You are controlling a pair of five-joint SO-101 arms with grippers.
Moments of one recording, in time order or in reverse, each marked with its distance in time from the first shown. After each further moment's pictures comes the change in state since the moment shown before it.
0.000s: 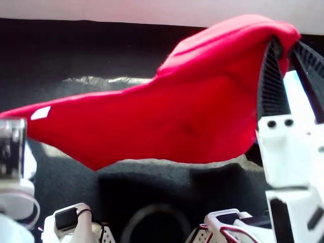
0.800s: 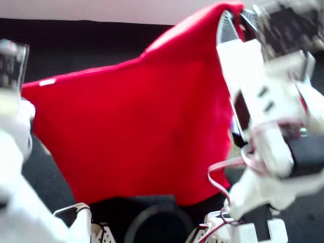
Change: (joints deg) left arm 0.0 15.2 7.3 -7.6 -2.6; right arm 0.0 13.6 17.4 -7.6 0.0
